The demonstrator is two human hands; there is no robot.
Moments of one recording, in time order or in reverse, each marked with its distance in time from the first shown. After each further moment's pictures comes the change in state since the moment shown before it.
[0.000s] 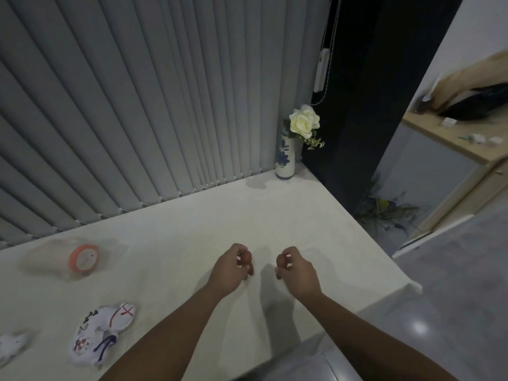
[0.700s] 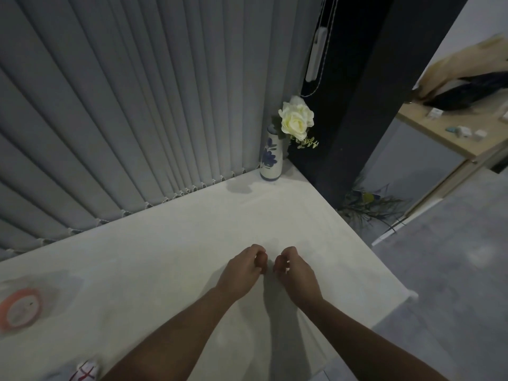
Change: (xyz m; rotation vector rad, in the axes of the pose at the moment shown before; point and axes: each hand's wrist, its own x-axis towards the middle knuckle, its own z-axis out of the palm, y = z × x) left_hand 0.095 0.012 0.034 0.223 -0.186 0.157; right_hand 0.064 0.007 -0.003 -0.112 0.046 0.014
